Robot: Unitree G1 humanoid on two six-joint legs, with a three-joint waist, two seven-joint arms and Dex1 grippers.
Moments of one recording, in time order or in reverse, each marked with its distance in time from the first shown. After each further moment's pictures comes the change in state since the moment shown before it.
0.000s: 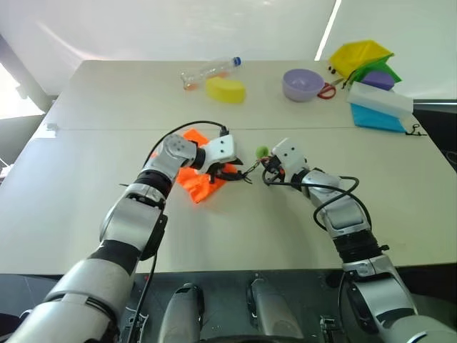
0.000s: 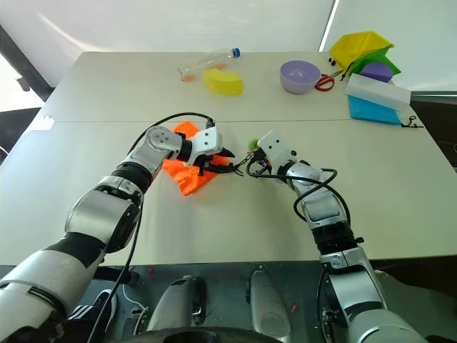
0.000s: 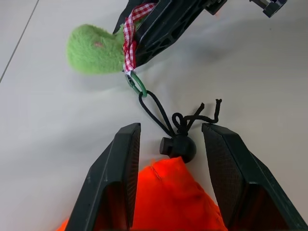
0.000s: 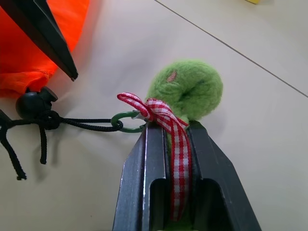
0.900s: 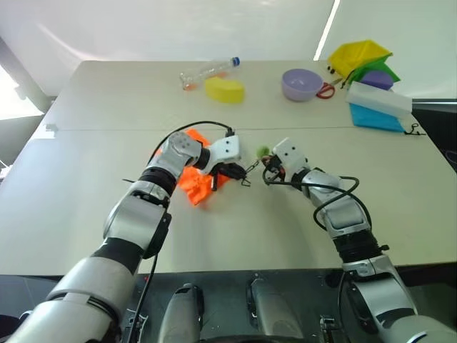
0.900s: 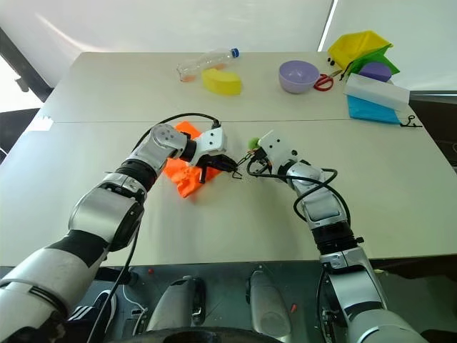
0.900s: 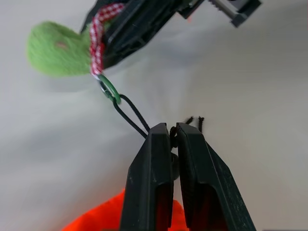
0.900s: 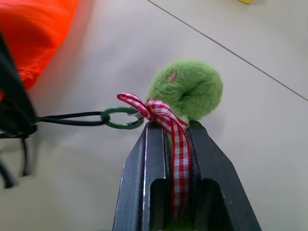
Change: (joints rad) left arm -0.025 -0.012 0.006 -0.003 -0.027 0.122 -0.132; right arm -0.010 0.001 -0.008 0.011 0.000 -0.009 -0.028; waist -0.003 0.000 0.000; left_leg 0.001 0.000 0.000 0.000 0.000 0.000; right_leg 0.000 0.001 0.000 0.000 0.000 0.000
